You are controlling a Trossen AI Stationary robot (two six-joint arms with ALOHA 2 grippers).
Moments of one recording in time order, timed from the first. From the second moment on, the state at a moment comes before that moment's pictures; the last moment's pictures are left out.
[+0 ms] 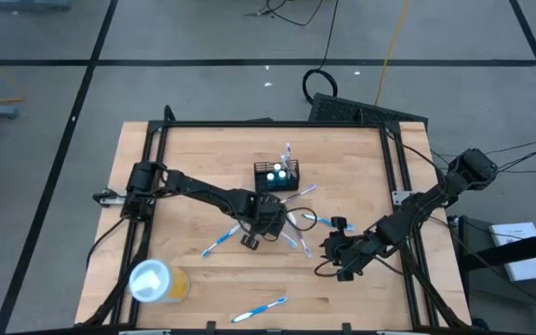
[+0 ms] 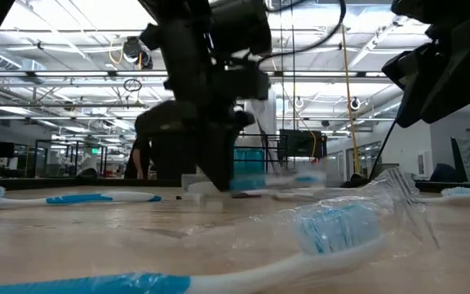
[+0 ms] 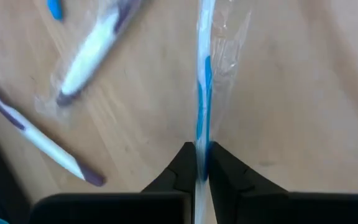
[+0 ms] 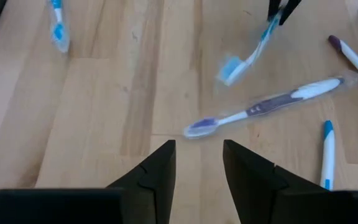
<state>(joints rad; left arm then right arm) -0.10 2.02 1.37 -0.56 -0.02 0.41 0.62 1.38 0.74 -0.27 0.36 0.44</state>
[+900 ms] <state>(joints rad) -0.34 1.46 0.61 0.59 -0.27 0.04 0.62 1.38 0.74 0.07 0.55 0.13</state>
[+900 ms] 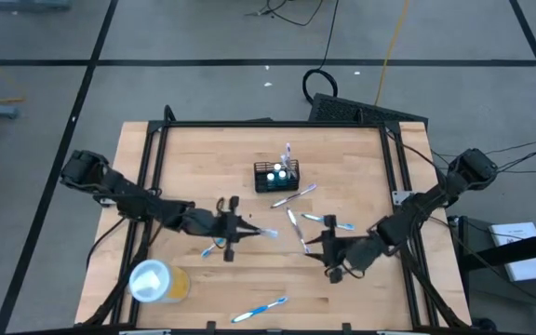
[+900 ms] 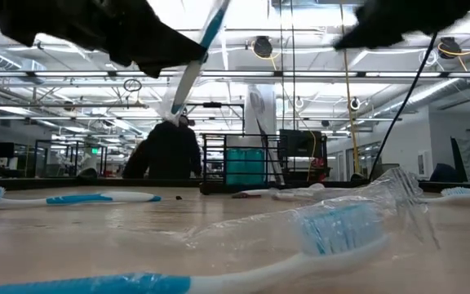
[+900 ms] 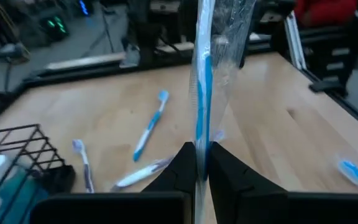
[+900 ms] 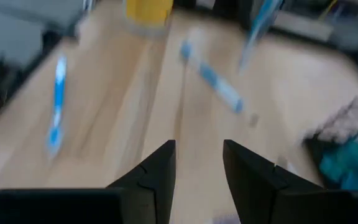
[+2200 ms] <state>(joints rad) -0.26 1.47 0.32 1.23 -0.33 0.12 0.20 1.65 0.74 0.92 0.15 -0.22</state>
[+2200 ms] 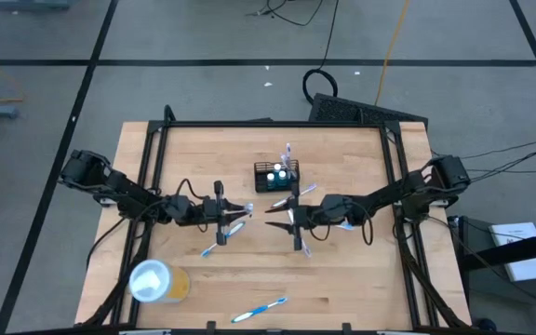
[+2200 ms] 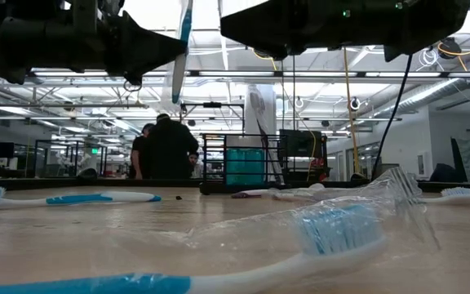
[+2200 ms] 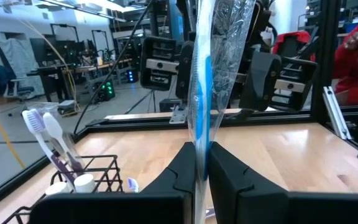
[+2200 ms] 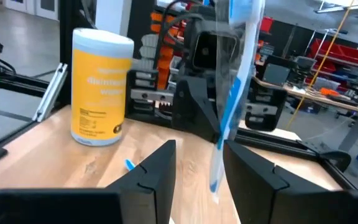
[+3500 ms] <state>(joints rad) -0.24 1.47 0.32 1.22 -0.31 0.10 0.20 1.65 0.74 0.88 0.12 -0.18</state>
